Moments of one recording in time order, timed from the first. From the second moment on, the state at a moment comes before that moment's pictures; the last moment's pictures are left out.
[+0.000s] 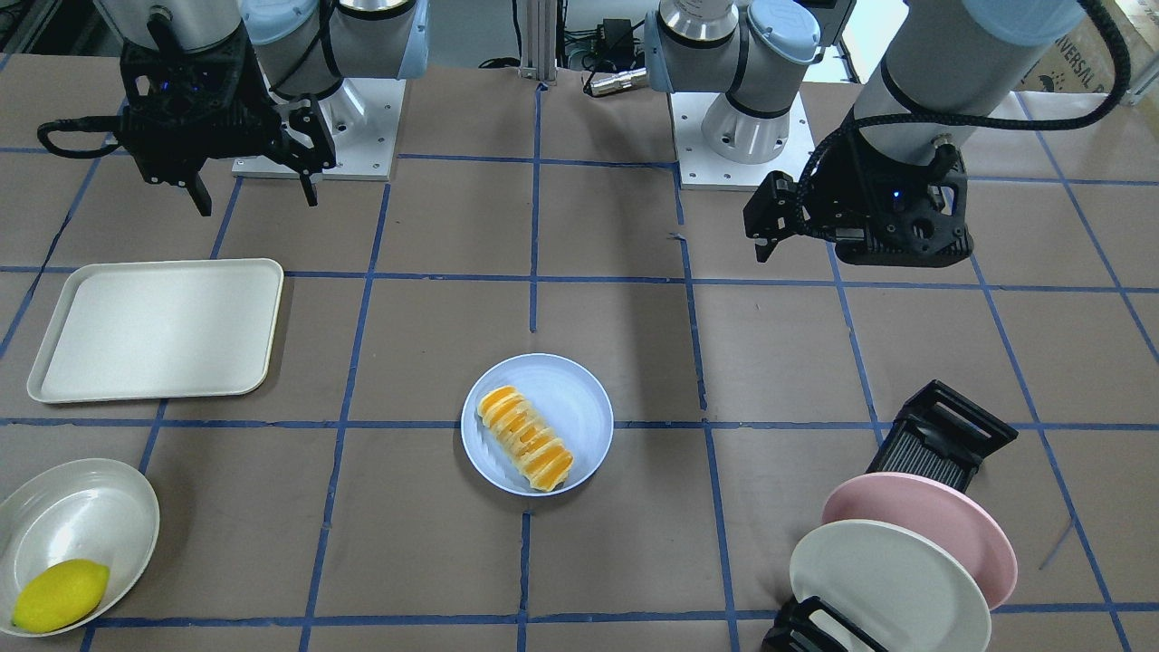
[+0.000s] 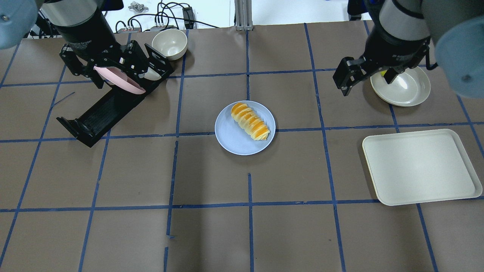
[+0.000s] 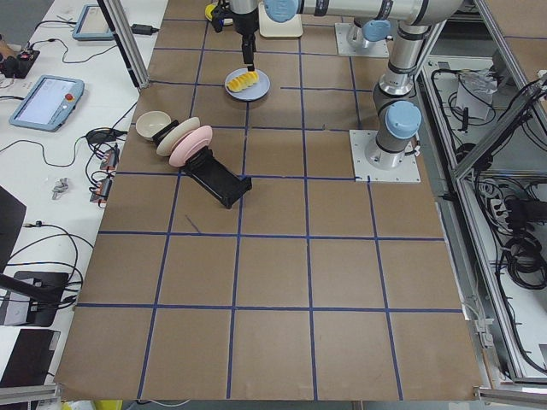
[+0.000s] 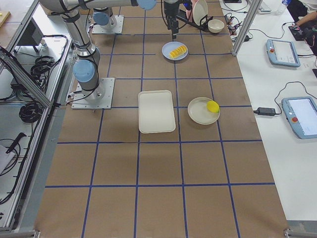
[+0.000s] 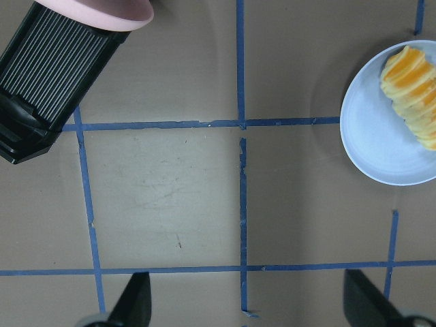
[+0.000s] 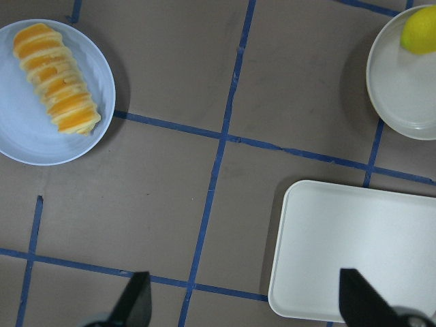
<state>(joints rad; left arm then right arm) -1.54 -1.68 -1.42 -1.71 1.58 0.04 1.59 -1.69 1.69 -1.65 -1.62 -0.17</state>
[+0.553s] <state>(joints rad) -1.54 -1.68 -1.42 -1.71 1.58 0.04 1.57 -1.74 1.73 -1.66 -1.63 -0.09</state>
